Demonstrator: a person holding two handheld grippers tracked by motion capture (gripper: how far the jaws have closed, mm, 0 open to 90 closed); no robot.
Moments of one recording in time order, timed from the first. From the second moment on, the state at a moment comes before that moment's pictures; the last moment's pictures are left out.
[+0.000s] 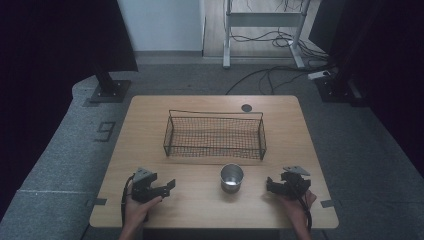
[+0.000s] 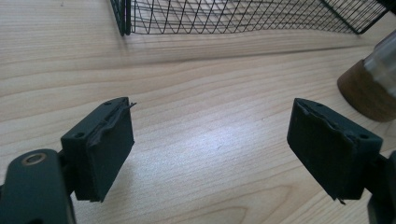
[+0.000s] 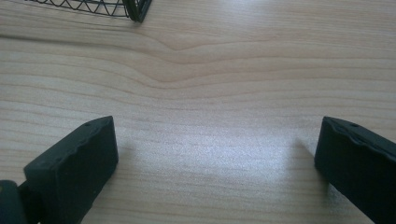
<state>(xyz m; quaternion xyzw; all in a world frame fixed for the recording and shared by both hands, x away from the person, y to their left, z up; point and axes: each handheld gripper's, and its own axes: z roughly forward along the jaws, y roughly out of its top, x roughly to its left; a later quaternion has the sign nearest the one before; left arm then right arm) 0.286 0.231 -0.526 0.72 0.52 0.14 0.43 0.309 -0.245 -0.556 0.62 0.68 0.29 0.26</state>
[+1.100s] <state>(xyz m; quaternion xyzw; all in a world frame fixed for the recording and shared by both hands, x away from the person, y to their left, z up) 0.286 0.209 -0.507 0.73 0.47 0.13 0.47 0.311 -0.248 -0.556 0.61 0.69 0.29 0.25</state>
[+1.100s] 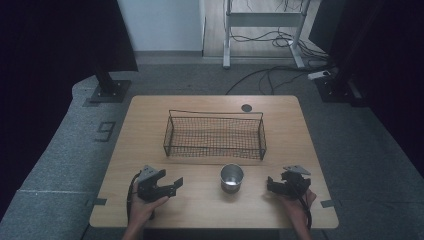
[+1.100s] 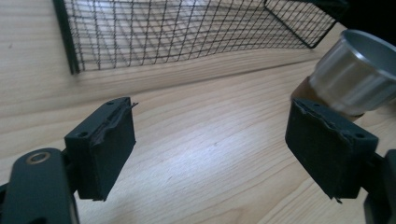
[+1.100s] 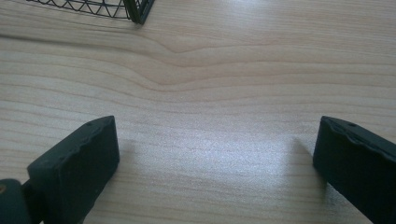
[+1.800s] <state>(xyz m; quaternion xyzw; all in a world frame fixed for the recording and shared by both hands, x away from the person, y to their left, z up) 0.291 0.177 -0.485 0.74 0.44 0.12 0.49 0.311 -0.248 -0.556 0.61 0.69 0.29 0.25</state>
